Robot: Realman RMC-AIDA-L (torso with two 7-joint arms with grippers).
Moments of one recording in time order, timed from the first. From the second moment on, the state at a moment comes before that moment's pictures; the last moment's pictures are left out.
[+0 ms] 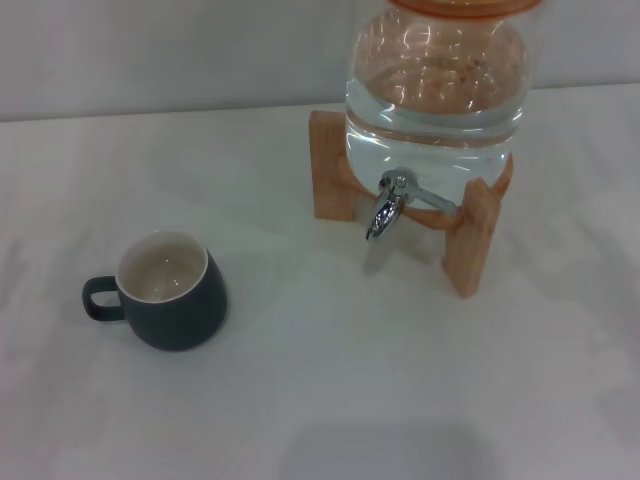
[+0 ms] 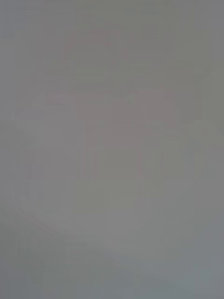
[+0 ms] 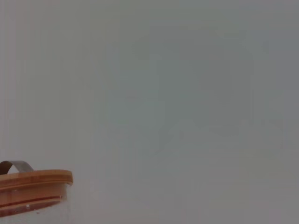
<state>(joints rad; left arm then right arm) -0.32 -2.08 0.44 0.18 -2.05 -1.50 2.35 0.17 2.00 -0.39 -0.31 1.95 1.66 -2.26</state>
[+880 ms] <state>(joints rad) -0.20 -2.03 0.44 0.33 -1.76 -1.49 2.23 0.17 1.99 -0.38 -0.31 1.96 1.66 -2.26</state>
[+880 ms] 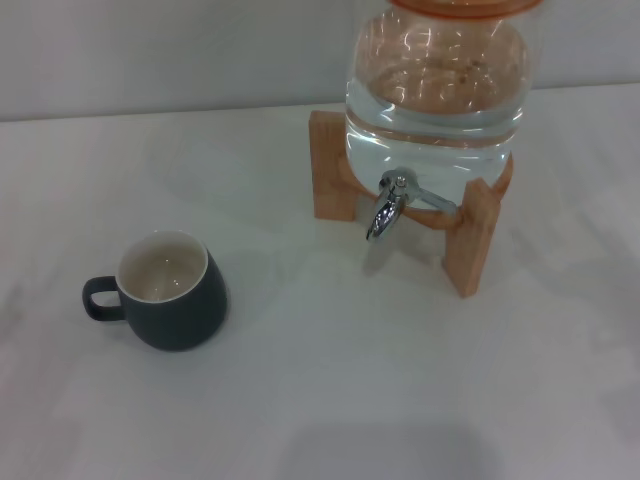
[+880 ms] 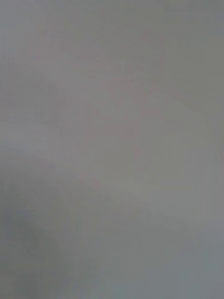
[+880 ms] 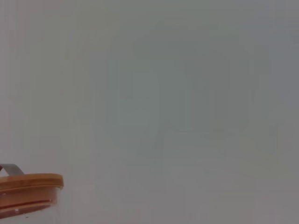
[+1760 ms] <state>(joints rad) -0.18 -2.08 0.44 0.40 -1.50 -1.40 2.27 0.22 1.99 -0.38 -0.31 1.96 1.66 -2.26</state>
